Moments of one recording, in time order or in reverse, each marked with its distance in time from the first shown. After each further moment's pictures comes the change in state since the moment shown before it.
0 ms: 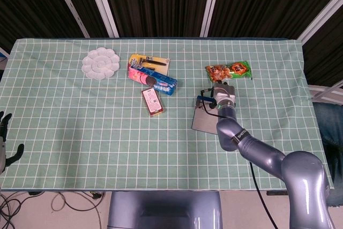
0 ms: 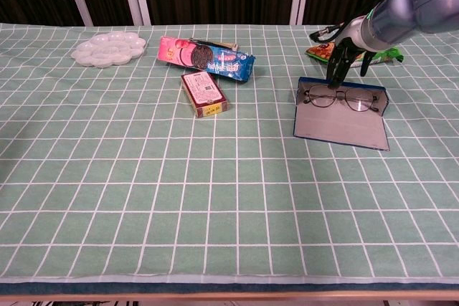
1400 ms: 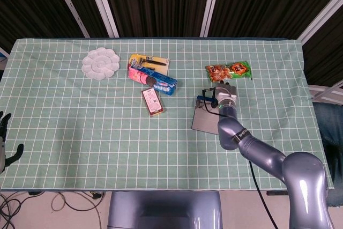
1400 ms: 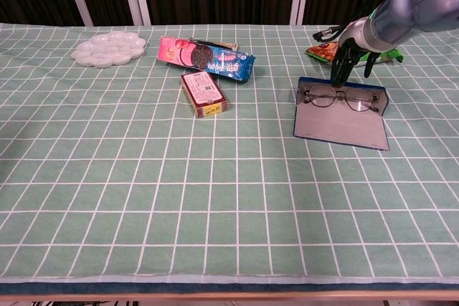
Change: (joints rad) left arm 0.000 -0.001 -0.001 0.001 -0.004 0.002 0.002; right arm -0.015 -0.015 0.038 0.027 0.015 0.007 -0.052
